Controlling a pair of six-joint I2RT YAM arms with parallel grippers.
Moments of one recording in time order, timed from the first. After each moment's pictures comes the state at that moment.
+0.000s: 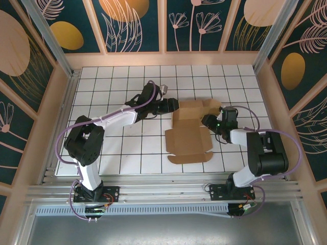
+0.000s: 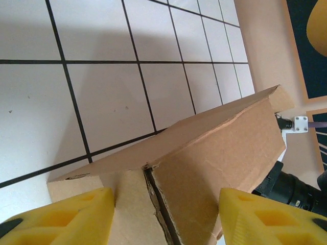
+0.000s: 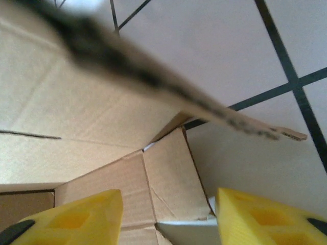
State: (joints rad) left arm -0.64 1.83 1.28 -0.06 0.37 -0.78; right arm 0.10 1.54 0.52 0.26 -0.34 0.65
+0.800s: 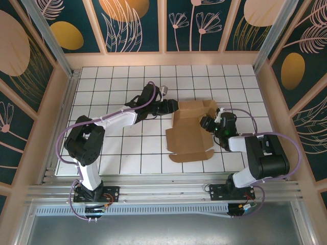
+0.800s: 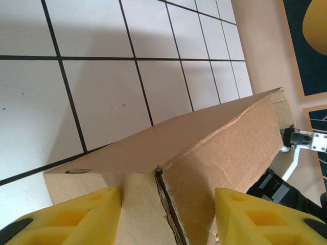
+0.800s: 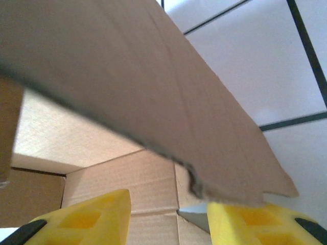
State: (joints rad) left arm -0.64 1.83 1.25 -0.03 0.39 -0.79; right arm 0.15 1.50 0.39 0.55 -0.29 0.54
